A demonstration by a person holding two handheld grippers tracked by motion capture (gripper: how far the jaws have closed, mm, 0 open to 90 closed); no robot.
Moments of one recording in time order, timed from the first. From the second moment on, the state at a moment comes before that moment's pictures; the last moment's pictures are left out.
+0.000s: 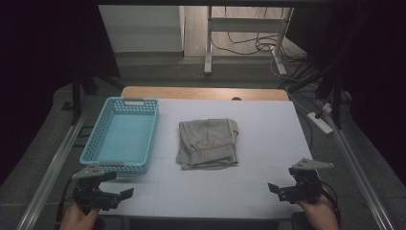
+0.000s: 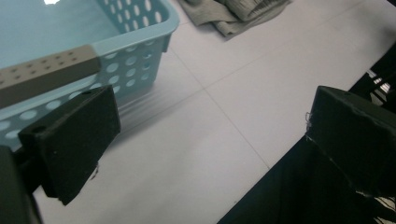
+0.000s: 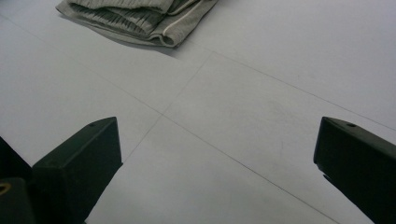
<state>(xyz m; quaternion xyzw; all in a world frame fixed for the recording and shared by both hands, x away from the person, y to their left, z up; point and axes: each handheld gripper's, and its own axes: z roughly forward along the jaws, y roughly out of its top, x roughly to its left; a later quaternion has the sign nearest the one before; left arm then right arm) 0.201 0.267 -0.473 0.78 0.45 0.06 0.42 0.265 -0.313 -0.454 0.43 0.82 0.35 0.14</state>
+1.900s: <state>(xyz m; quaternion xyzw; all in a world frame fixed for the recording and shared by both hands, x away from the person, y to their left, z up) 0.233 0.230 -0.459 0.79 0.43 0.06 0.43 0.265 -0.310 -0.454 0.42 0.83 0.34 0.15</state>
